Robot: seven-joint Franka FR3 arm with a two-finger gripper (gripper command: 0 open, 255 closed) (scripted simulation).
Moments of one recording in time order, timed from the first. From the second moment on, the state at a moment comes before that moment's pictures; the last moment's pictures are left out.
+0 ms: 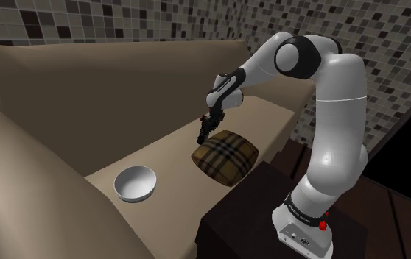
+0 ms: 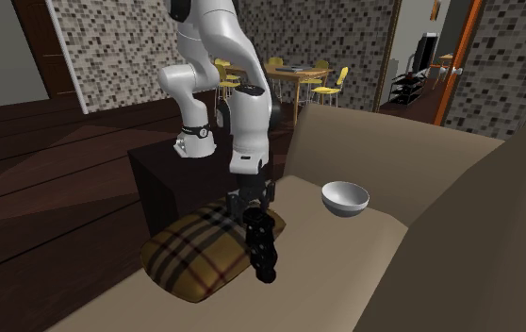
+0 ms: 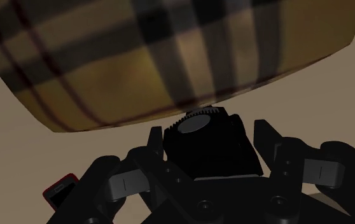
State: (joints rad) arm -0.12 0.49 -0.17 -2.06 0.05 2.64 -0.17
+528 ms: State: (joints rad) arm -0.11 0.40 -0.18 -2.07 0.03 2.56 -0.16
